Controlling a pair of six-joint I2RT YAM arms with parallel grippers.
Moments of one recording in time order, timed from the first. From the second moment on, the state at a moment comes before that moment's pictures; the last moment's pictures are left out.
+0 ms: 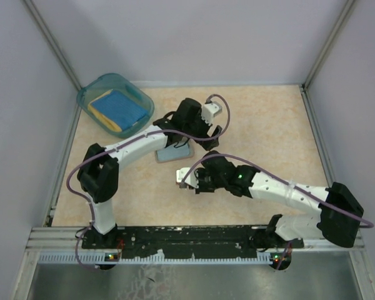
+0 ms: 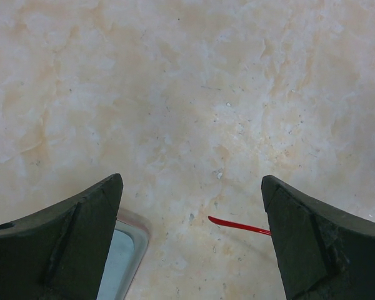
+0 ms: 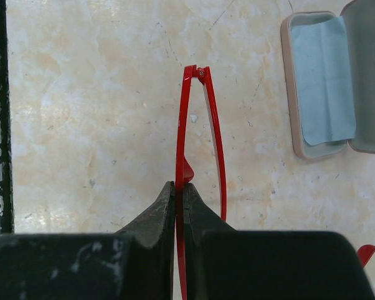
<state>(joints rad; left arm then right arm) -0.76 1.87 1.51 -0.24 0.22 0.04 0.99 1.22 0.78 -0.31 -0.22 -0.64</state>
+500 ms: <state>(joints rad) -0.81 1.90 1.53 -0.34 0.16 0.11 1.01 1.22 0.81 -0.33 -0.21 -0.66</state>
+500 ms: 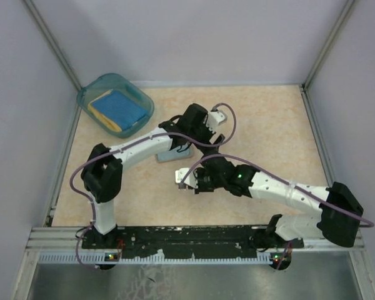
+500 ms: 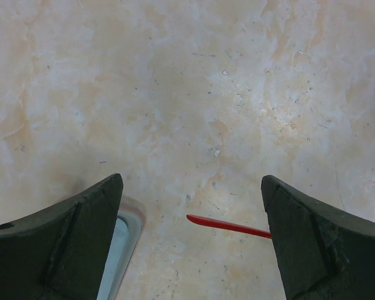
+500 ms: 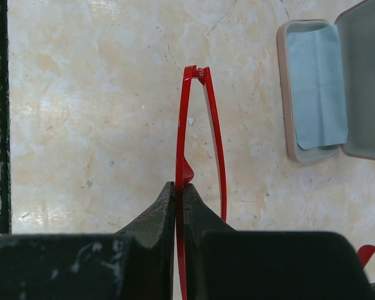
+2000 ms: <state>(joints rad) -0.85 1.68 1.26 -0.40 0.17 -0.01 1.01 1.22 0.81 -0.30 -0.06 -0.61</state>
